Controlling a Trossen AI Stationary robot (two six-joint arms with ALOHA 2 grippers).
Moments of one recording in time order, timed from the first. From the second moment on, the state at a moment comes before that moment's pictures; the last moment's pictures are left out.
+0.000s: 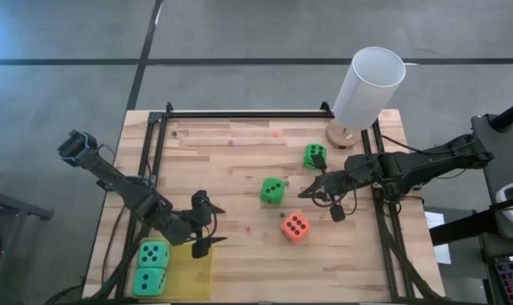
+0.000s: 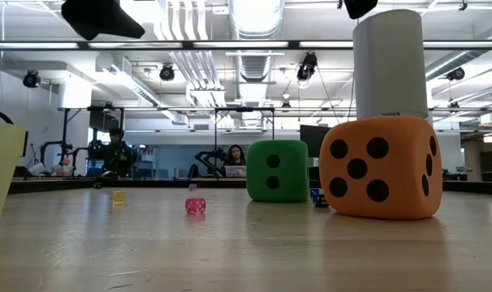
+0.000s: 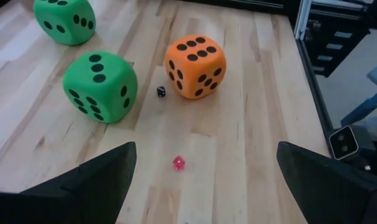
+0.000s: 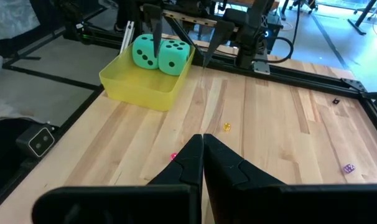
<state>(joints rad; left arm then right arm) -0.63 1.27 0.88 -0.33 -0.53 -0.55 0.20 1.03 0.86 -0.20 -0.03 -0.06</state>
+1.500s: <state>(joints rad) -0.63 1.27 0.88 -0.32 -0.53 -0.55 0.01 1.47 0.90 -0.41 0.10 0.15</state>
